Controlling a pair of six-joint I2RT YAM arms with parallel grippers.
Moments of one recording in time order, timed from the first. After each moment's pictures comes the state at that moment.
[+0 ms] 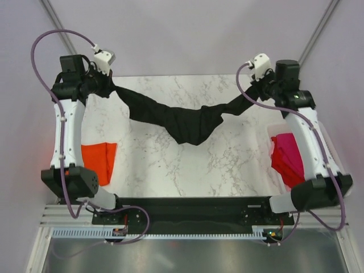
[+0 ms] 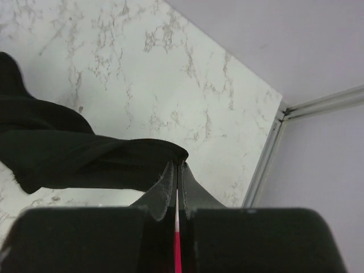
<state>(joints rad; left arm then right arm) 0.12 1.45 1.73 -0.88 0.47 0.44 0.09 1.33 1.50 -0.65 -0.13 -0.52</state>
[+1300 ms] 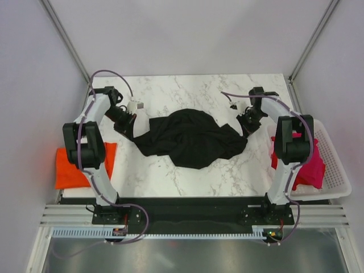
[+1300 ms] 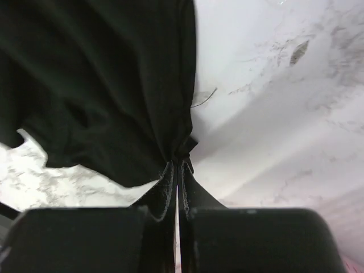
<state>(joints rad) 0.05 1.94 1.57 -1.25 0.46 0.63 0.05 2.02 1.50 -0.96 -0.26 -0.54</state>
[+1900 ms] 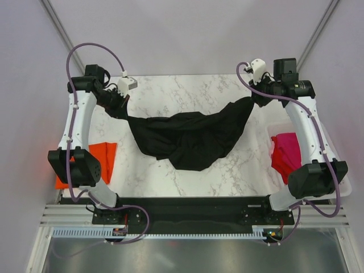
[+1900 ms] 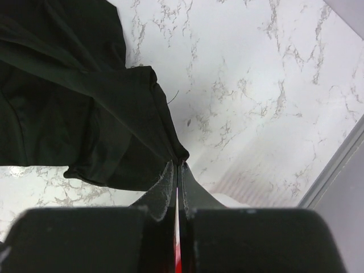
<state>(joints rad) 0.04 1.66 1.79 -1.33 0.50 0.72 0.06 1.54 1.69 -0.93 -0.32 -0.51</state>
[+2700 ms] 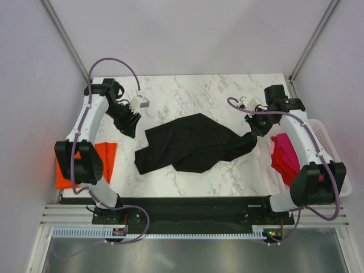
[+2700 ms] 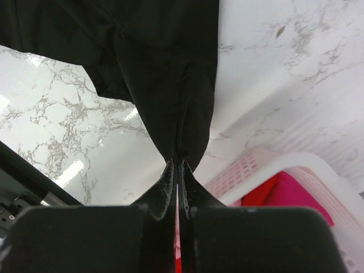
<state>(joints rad) -0.03 1.66 1.56 -1.37 0.45 0.88 0.06 1.43 1.33 -1.07 -0.31 -0.75</state>
